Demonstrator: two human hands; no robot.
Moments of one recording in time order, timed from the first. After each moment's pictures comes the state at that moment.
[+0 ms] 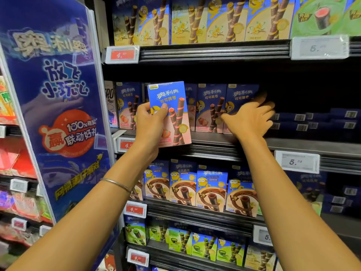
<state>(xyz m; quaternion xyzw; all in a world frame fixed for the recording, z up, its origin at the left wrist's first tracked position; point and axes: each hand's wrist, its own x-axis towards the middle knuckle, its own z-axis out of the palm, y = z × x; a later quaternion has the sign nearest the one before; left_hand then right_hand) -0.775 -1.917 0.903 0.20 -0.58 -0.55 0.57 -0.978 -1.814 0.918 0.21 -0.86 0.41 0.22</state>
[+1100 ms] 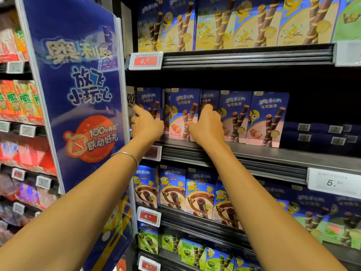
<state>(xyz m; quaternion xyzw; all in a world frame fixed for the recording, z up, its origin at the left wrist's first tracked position) -0.767 -2.029 0.907 0.49 -0.68 -0.27 0.48 -0.886 -1.909 0.915 0.45 -0.75 0.46 0.13</state>
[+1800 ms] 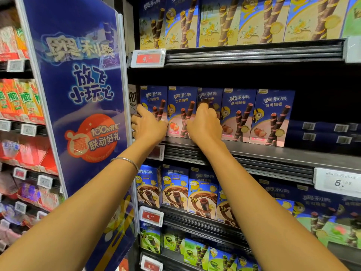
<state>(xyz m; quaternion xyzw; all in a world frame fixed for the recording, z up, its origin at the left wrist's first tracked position) -0.764 -2.026 0.901 0.48 -0.69 -0.26 0.48 -0.878 -1.925 0.913 0.45 -0.76 0.43 0.18</state>
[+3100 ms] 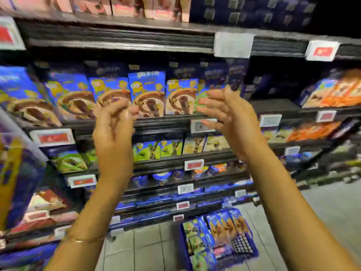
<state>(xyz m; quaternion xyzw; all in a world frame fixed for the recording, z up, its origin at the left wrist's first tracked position) -0.744 -1.804 0.707 0.14 -0.62 -0.61 0.47 -0.879 -1.627 0.763 0.19 -0.64 0.73 -0.15</state>
